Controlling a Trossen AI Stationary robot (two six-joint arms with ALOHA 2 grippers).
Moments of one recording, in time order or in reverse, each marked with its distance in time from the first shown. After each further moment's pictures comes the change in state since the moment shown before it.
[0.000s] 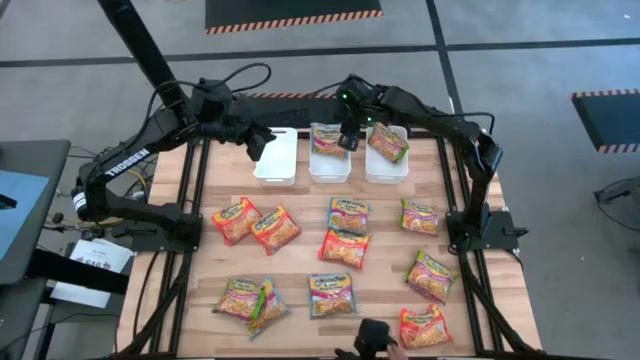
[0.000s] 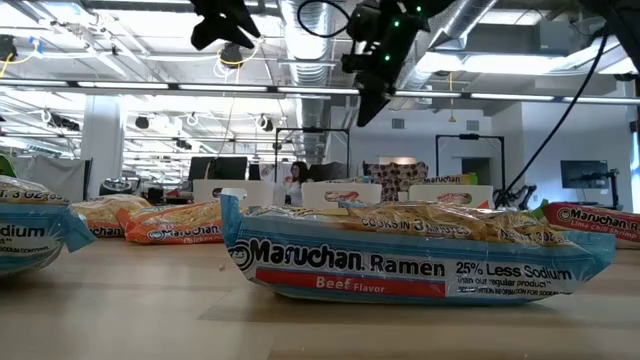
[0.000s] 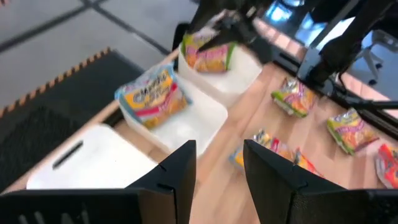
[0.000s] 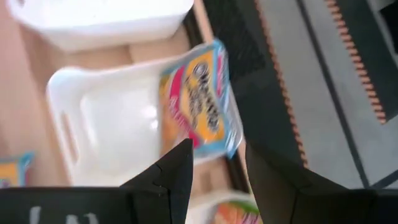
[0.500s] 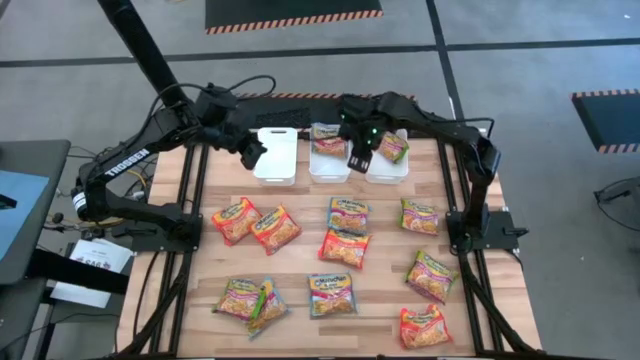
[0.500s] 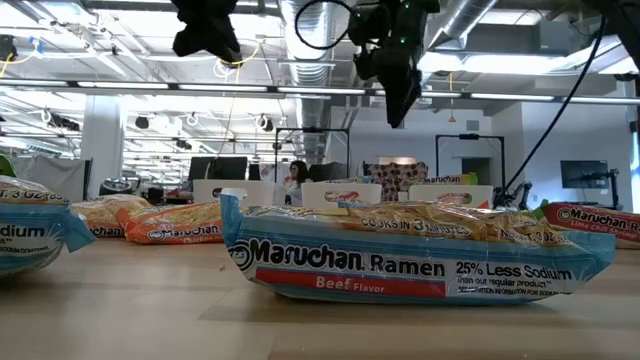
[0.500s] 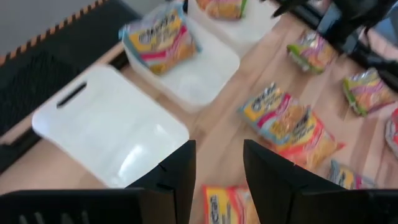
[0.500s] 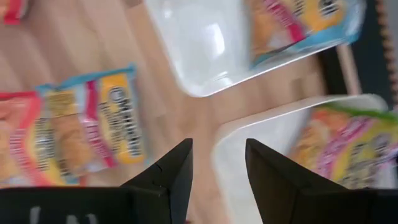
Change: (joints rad) left arm 0.000 0.000 0.000 -0.200 0.002 -0.004; right arm 0.096 0.000 0.037 -0.406 -0.130 0.285
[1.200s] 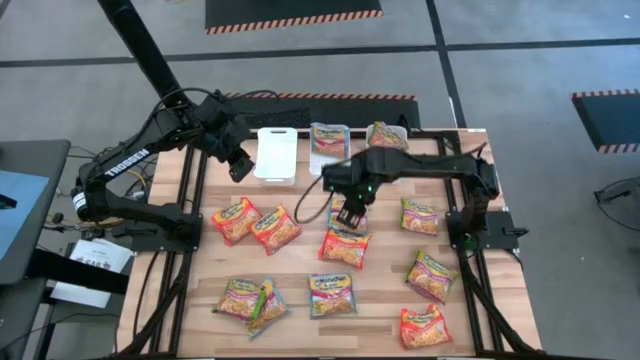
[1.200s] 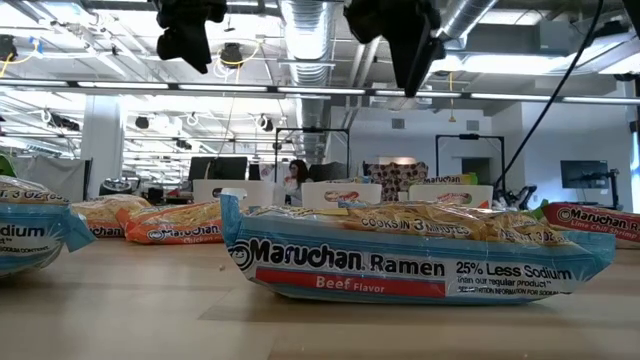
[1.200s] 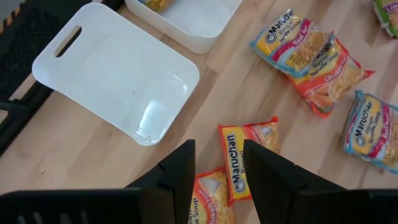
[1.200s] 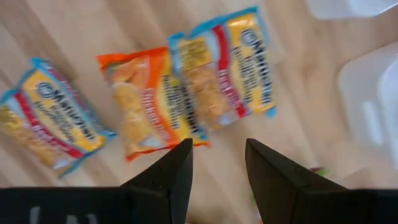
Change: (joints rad) left arm 0.000 0.000 0.000 -0.207 0.002 0.151; right arm 0.418 0.000 0.000 -0.122 -0.002 0.563
